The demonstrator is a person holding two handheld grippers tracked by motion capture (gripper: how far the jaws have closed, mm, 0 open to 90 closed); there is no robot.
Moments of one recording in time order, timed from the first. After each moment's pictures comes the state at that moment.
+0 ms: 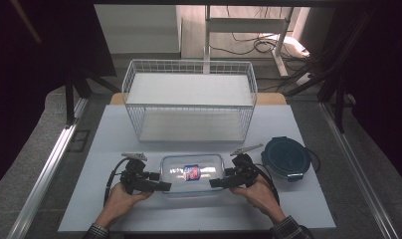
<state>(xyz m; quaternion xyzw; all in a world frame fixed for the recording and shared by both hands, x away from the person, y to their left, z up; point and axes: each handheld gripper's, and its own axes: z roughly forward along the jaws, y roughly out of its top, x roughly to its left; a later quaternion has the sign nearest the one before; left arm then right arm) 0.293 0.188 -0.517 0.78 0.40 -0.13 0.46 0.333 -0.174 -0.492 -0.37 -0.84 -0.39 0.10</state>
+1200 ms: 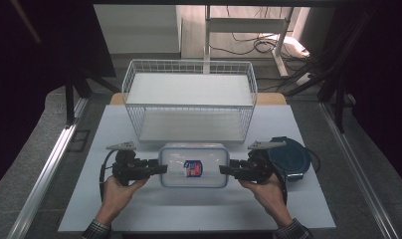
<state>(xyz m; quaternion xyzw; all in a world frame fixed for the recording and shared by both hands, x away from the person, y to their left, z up) 0.293 0.197 -0.469 0.74 0.41 -0.05 0.53 0.319 -0.198 -0.444 -0.37 -0.79 -0.48 0.03</state>
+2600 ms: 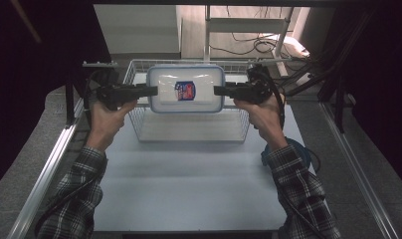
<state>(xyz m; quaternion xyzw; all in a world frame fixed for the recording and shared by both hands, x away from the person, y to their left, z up) 0.399 0.228 -0.313 0.71 0.40 0.04 0.58 0.432 -0.161 -0.285 -0.34 -0.77 -0.54 -0.04</state>
